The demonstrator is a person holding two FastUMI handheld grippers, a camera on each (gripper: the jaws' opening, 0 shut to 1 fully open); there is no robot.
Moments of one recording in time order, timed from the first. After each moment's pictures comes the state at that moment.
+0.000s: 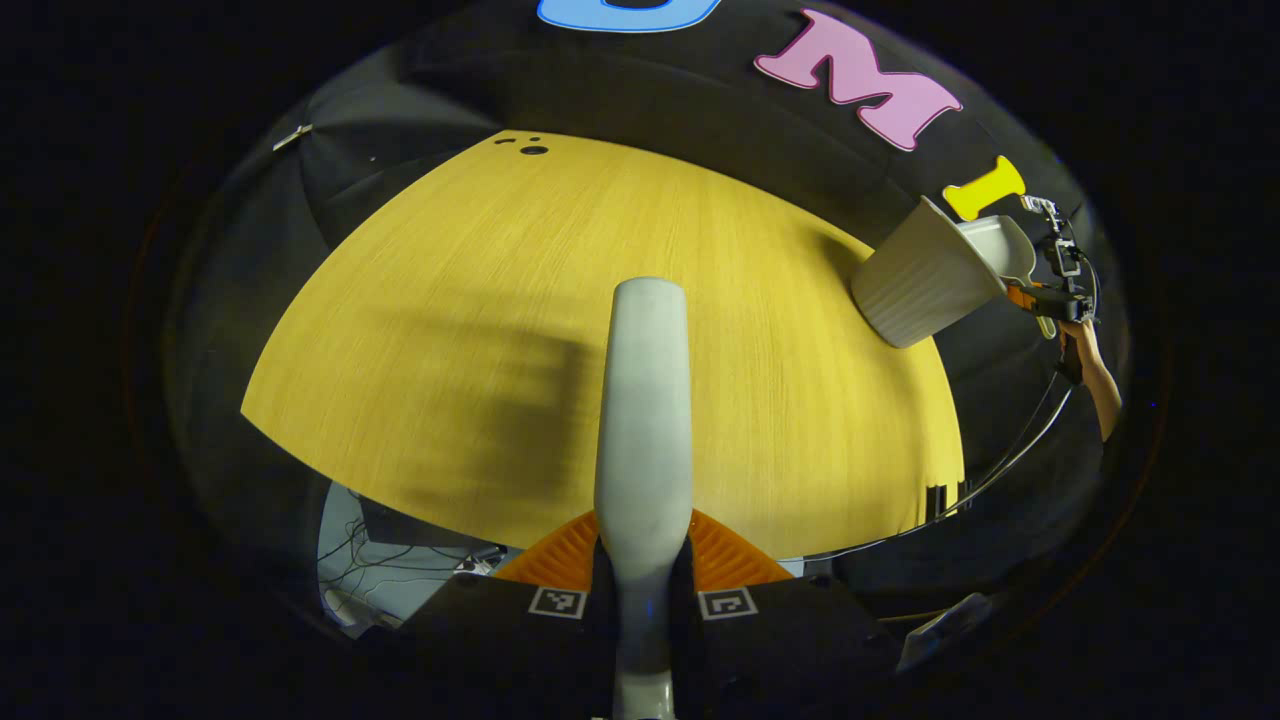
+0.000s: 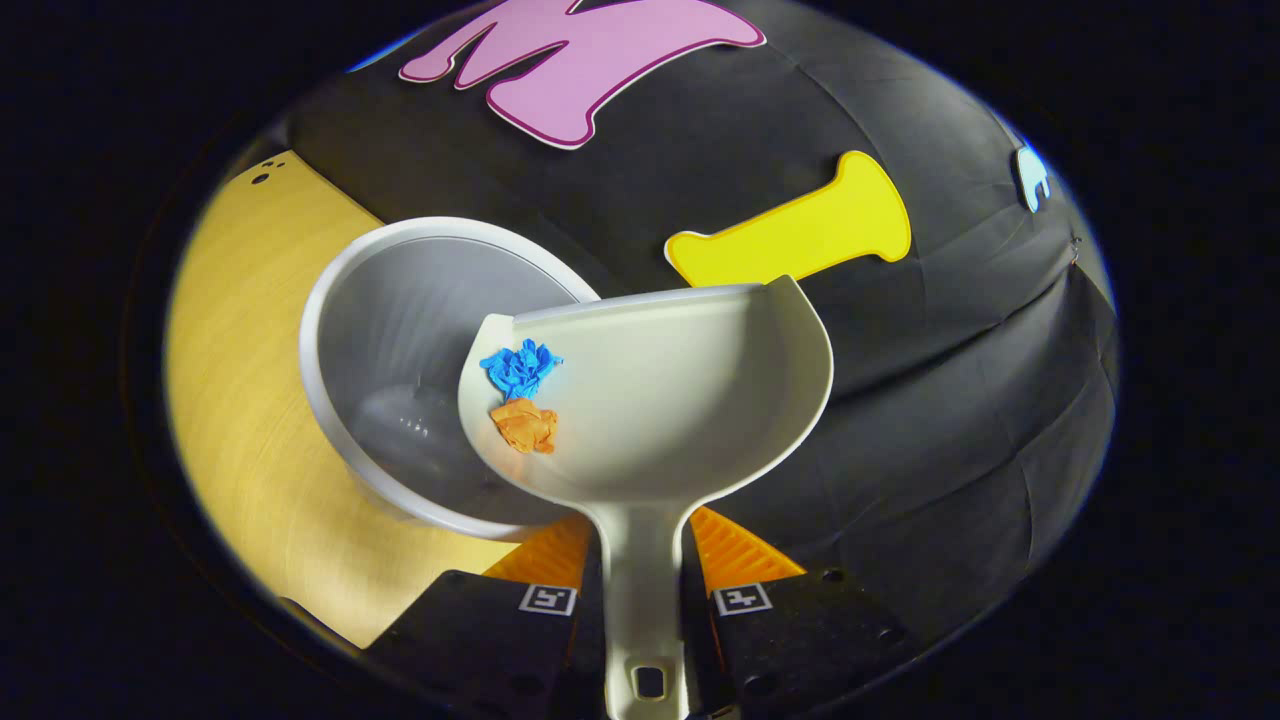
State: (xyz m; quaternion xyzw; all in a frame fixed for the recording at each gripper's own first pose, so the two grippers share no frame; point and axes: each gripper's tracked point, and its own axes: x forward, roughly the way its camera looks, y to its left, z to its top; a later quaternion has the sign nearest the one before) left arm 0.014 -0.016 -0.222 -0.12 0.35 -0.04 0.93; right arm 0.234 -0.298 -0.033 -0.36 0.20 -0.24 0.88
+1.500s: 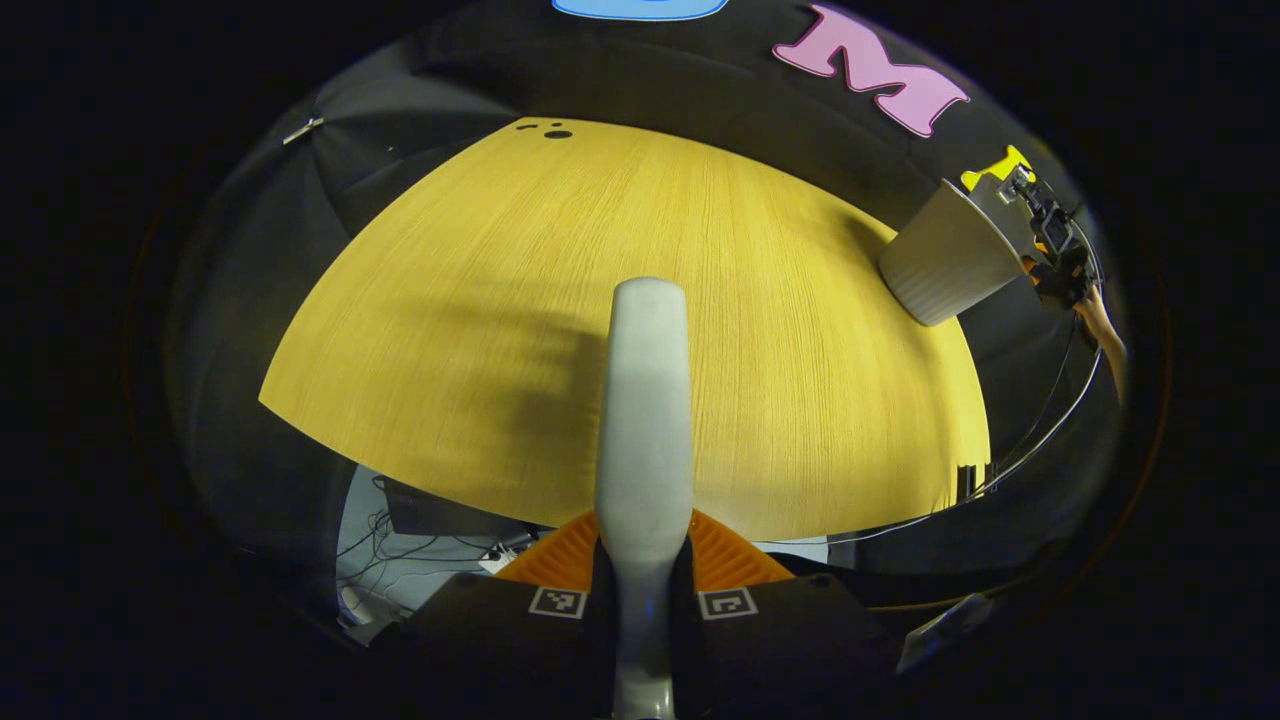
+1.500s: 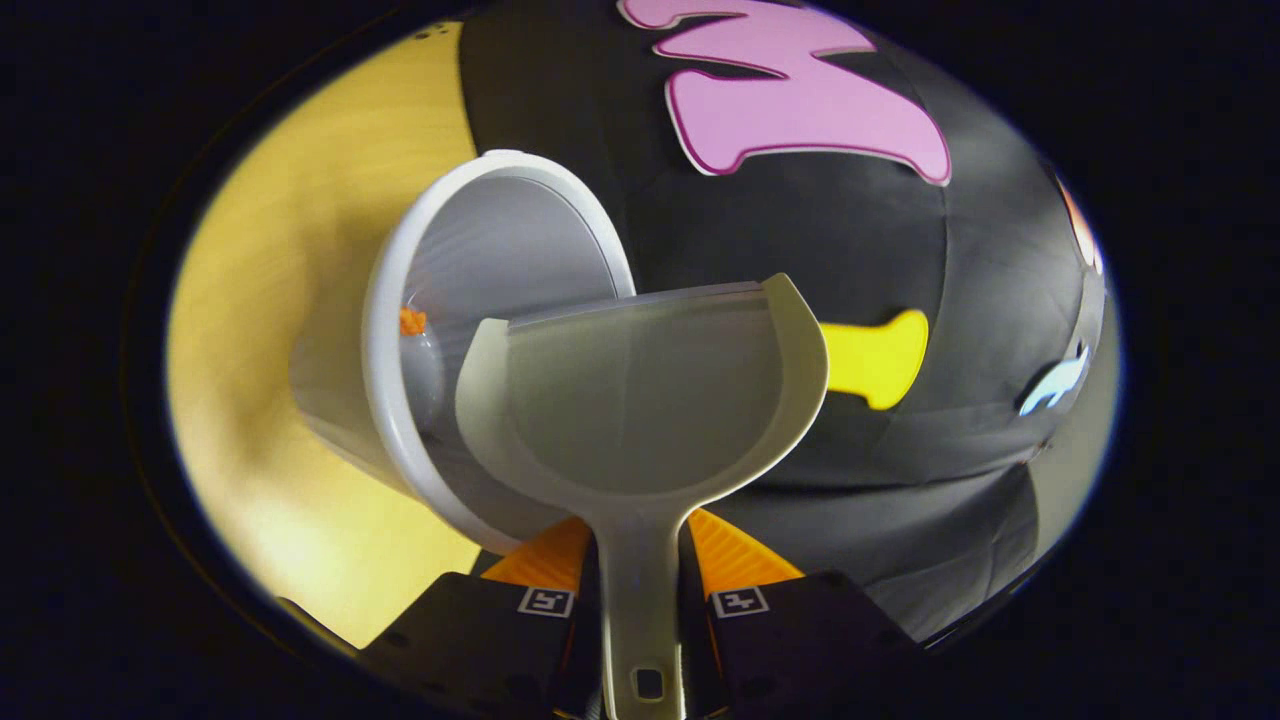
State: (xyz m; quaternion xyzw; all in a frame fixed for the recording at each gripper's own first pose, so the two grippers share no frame) left arm 0.004 0.012 -0.237 -0.10 0.37 -0.03 0.92; right arm 0.245 -0.283 -0.008 -0.53 0.24 -0.25 0.78
